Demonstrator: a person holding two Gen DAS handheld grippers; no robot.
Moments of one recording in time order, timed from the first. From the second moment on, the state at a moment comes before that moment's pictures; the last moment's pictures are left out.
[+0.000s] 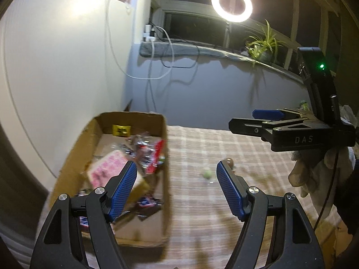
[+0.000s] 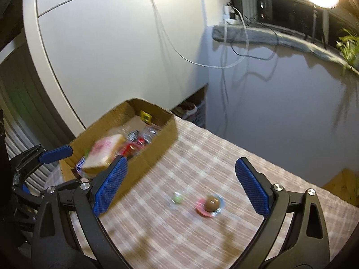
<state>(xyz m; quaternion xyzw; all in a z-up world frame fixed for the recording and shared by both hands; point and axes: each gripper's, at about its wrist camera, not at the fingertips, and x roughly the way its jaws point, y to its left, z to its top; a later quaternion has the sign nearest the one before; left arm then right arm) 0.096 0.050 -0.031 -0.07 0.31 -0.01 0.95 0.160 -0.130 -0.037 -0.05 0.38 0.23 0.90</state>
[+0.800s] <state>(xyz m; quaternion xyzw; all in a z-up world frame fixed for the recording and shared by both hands) 0.156 -0.011 -0.096 -0.09 0.40 -0.07 0.91 0.178 -0.165 -0.121 -0.06 0.46 0.25 0.85</state>
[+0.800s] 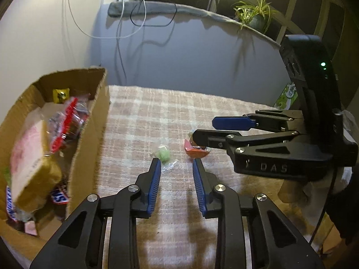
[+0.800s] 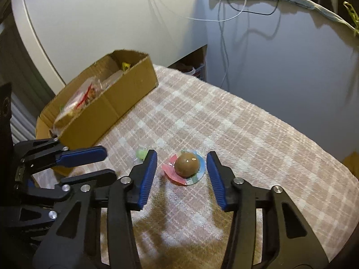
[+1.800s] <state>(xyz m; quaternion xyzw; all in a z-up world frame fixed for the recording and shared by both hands) 0.183 -0.015 -0.117 -0.07 0.42 -0.05 0.91 0.174 -0.156 -0.140 -0.12 0.45 0.25 0.85</state>
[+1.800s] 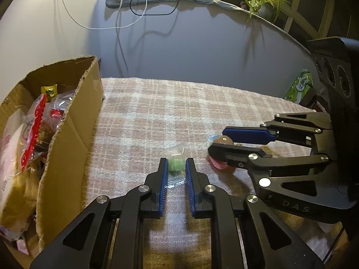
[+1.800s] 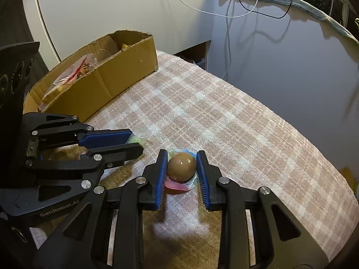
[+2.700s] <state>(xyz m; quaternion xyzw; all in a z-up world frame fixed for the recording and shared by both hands) 0.113 0.004 -0.042 -0.08 0.32 -0.05 0.94 0.126 -0.135 -0.057 -0.11 0.38 0.26 0.88</state>
